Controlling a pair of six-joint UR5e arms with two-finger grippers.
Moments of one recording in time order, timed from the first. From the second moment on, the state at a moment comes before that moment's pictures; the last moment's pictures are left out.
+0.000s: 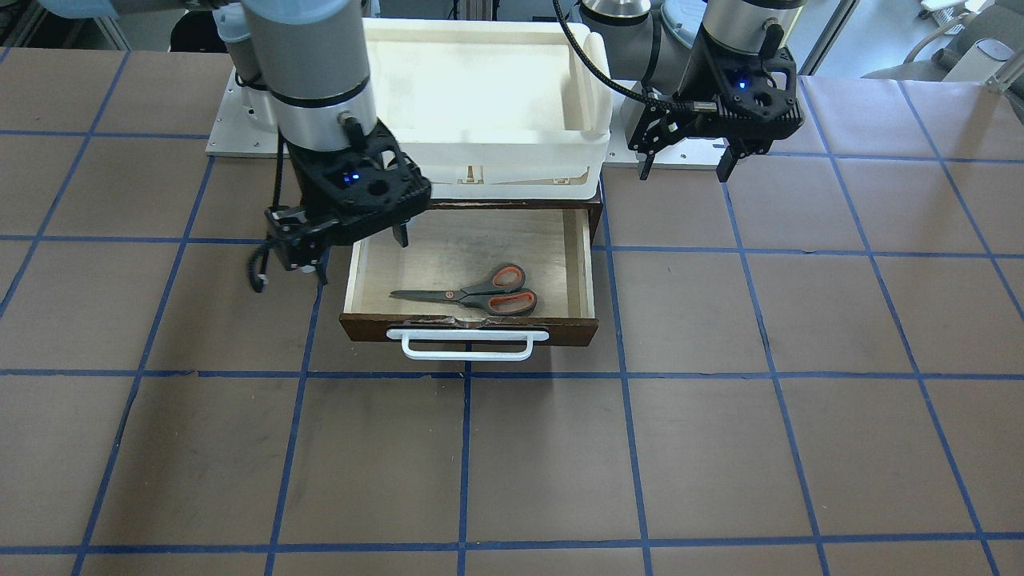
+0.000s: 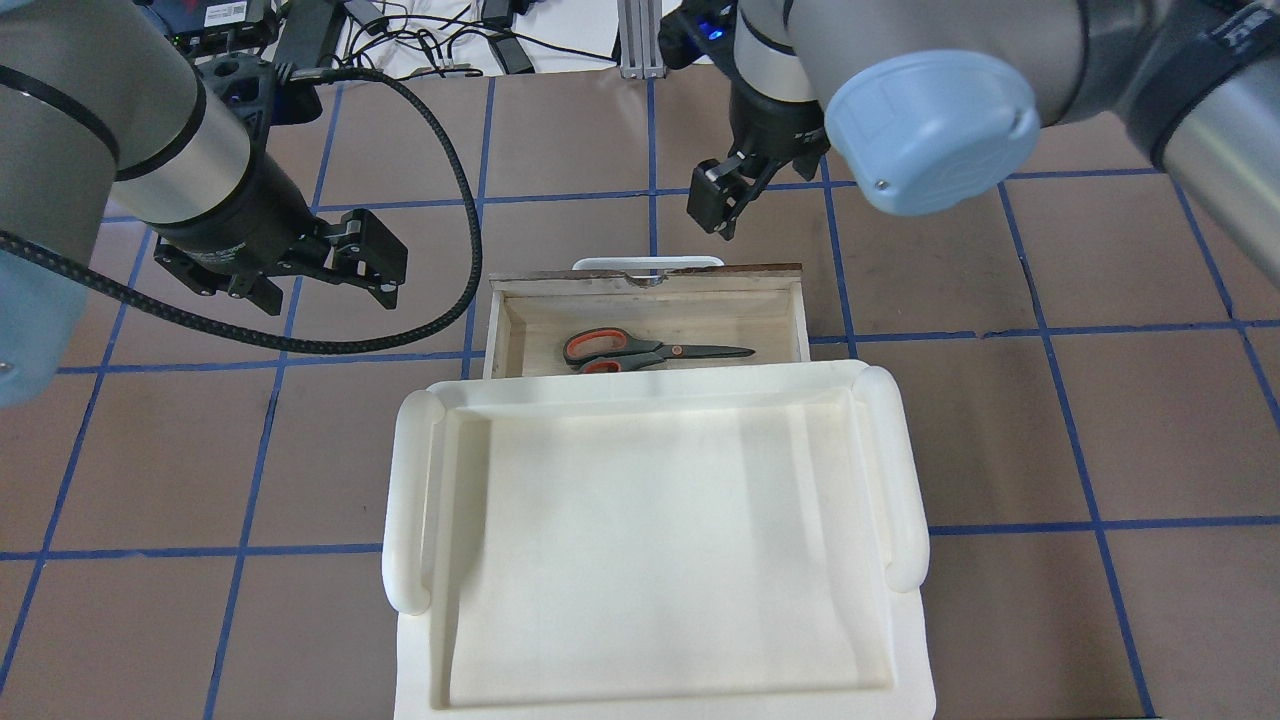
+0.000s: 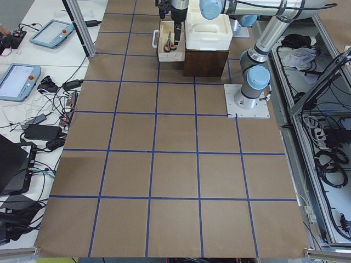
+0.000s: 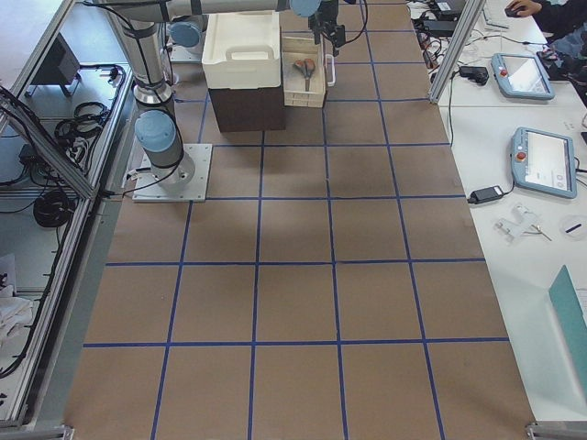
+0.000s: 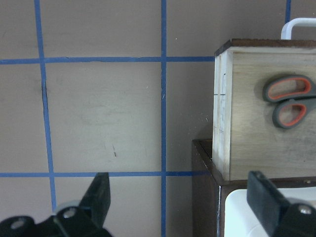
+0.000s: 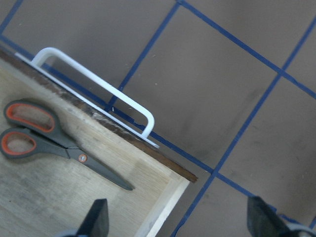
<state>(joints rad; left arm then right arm) -1.57 -1.41 -1.74 -1.49 1.56 -0.01 1.78 -1.42 1.49 -1.75 -1.60 -0.31</state>
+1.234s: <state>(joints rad) -1.57 -1.41 -1.74 -1.49 1.56 -0.01 1.58 -1.53 1.51 -1.59 -1.60 -0.09</state>
